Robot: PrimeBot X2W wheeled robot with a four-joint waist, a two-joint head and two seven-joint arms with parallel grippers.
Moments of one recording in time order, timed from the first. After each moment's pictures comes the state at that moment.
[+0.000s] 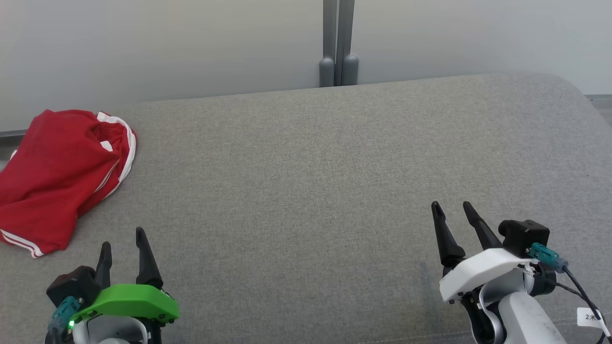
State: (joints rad) left arm -0.07 0.06 0.02 0.26 -0.43 0.10 -0.14; right arm -0.18 -0.04 0.07 0.36 0.34 0.13 -0.15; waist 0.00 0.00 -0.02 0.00
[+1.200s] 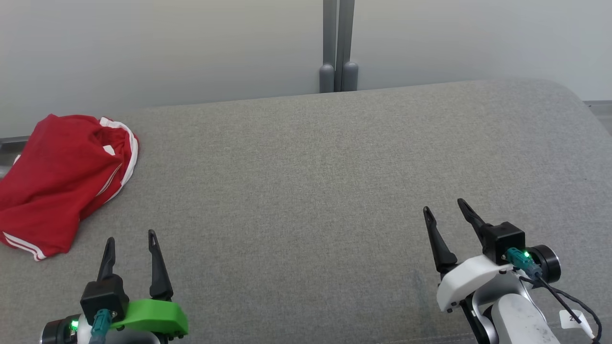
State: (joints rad) left arm -0.02 0.07 -0.03 0.21 -0.16 0.14 -0.23; right arm -0.17 -0.05 0.07 0.34 0.04 0.13 -0.19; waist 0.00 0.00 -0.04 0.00
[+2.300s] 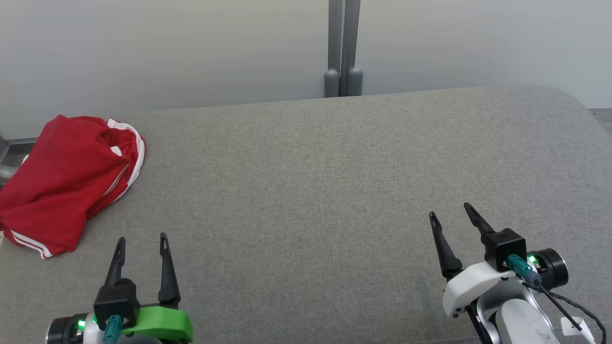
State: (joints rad) left arm 0.00 0.08 -0.06 0.21 -0.08 0.11 -0.26; right arm -0.15 -0.05 0.05 0.34 -0.05 0.13 -0.21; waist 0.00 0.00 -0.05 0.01
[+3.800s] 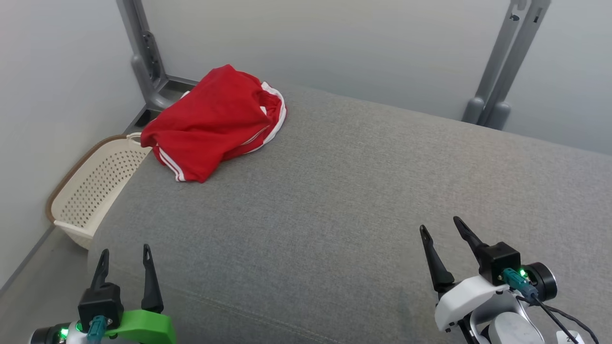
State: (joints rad) left arm 0.01 0.13 -0.03 0.23 -0.10 0.11 -0.21; right arm -0.11 -0.05 0.09 0.35 0.02 0.13 -0.23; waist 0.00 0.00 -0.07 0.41
